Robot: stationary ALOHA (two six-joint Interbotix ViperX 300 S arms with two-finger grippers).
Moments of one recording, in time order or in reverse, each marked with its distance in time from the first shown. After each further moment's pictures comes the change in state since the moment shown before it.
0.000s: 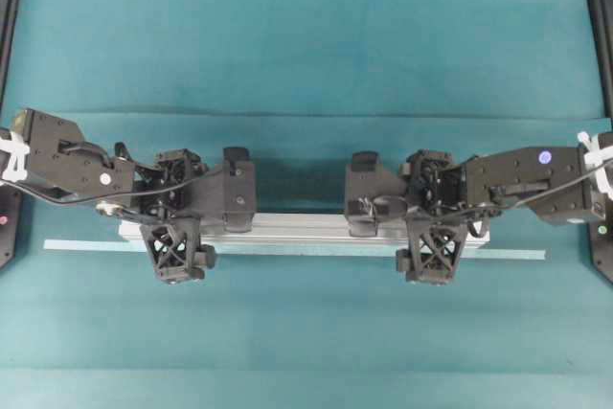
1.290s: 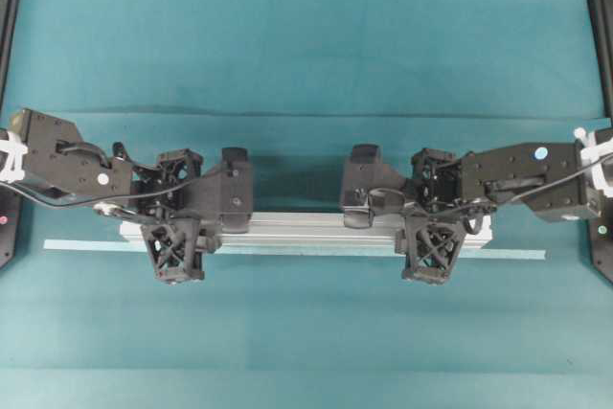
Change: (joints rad) left arm -0.003 -0.029 0.003 0.003 0.031 -0.002; right arm -0.002 -0.017 -0.043 0.026 0.118 0.046
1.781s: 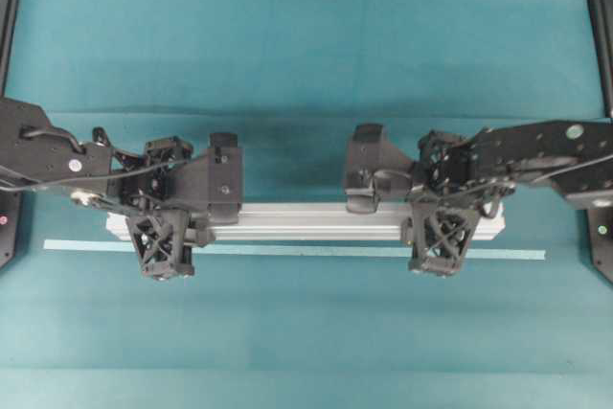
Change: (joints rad) left arm -0.002 -0.135 -0.063 -0.002 0.190 -0.005; right arm -0.017 -0.132 -0.087 0.000 0.209 0.002
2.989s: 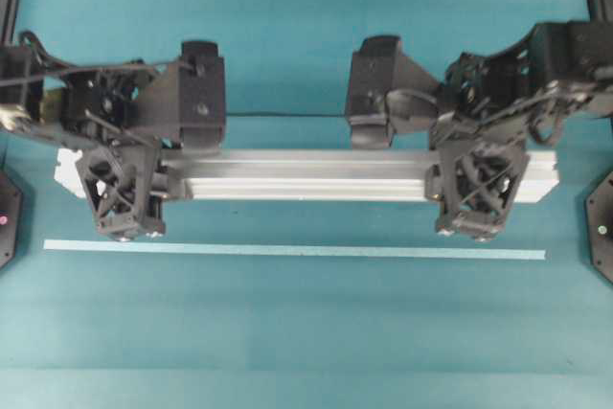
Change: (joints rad) left arm 0.046 -0.163 -0.360 -0.003 0.489 0.020; right arm -0.026 -0.075 -0.442 0.000 0.552 0.014
